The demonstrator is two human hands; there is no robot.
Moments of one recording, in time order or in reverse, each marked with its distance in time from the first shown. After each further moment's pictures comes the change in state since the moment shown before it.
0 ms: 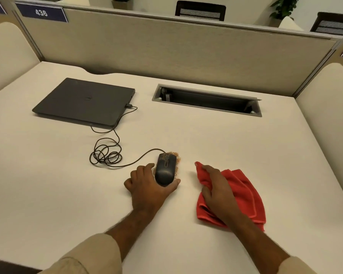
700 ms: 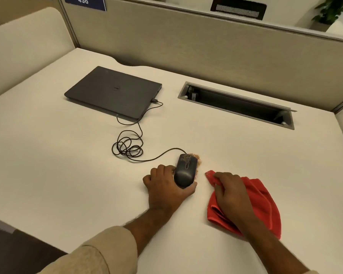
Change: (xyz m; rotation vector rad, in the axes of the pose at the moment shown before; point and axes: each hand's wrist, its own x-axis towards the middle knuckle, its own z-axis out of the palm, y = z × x) left_hand 0.000 0.002 -0.005 0.000 0.009 -0.016; right_hand 0.027 -0.004 0.012 -0.213 -0.038 -0.110
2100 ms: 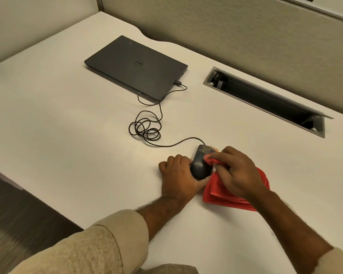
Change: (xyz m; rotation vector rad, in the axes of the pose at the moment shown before) left_hand 0.002 -0.005 0.003 -0.100 0.017 -0.037; right_hand 0.064 -0.057 -0.019 0.049 -0.236 -0.317
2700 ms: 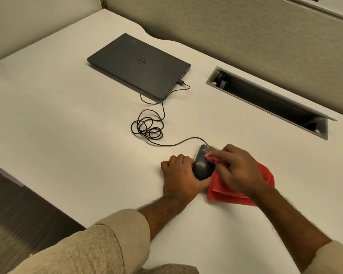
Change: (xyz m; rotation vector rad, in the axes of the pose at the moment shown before) left_hand 0.001 -0.001 -0.001 0.024 -0.067 -0.015; right_hand 0.010 0.003 -0.002 -0.081 -0.044 -0.025
